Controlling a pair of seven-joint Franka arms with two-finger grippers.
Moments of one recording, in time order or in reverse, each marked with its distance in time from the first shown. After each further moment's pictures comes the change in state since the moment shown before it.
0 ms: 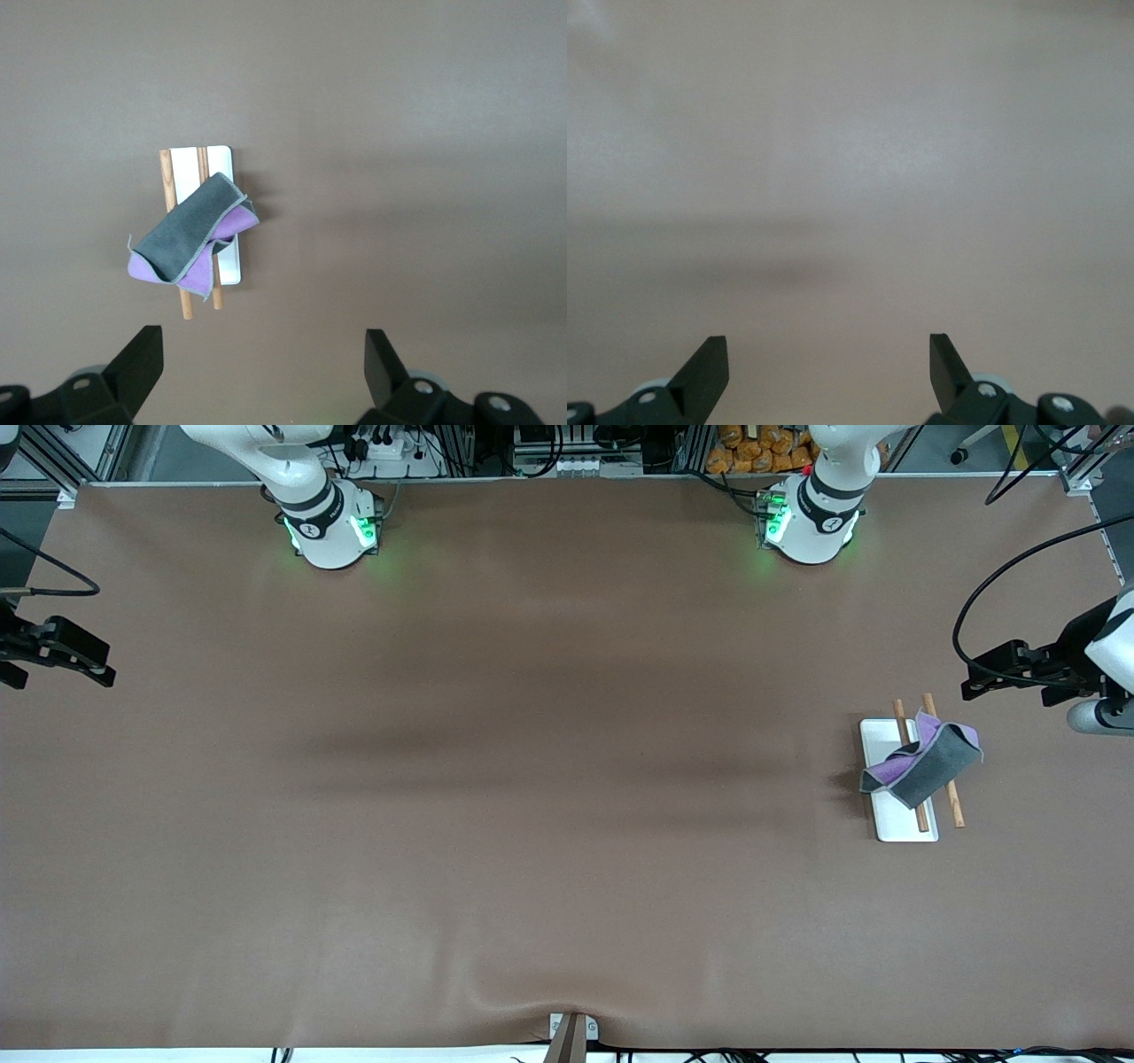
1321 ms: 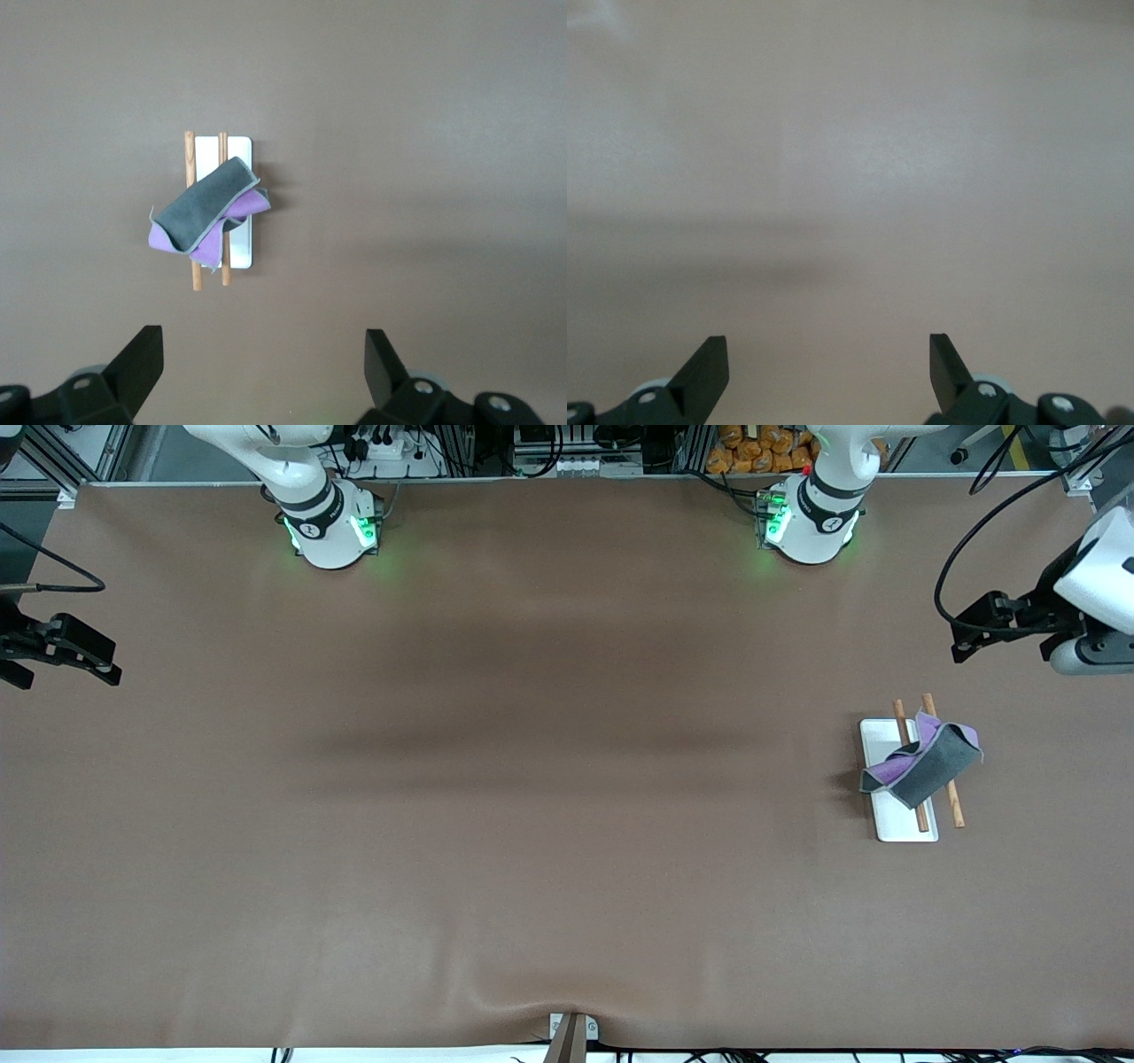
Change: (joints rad) left arm -0.410 -0.173 0.386 -0.107 0.005 0.000 -0.091; right arm -0.088 0.000 0.111 0.006 0.000 -0.002 0.000
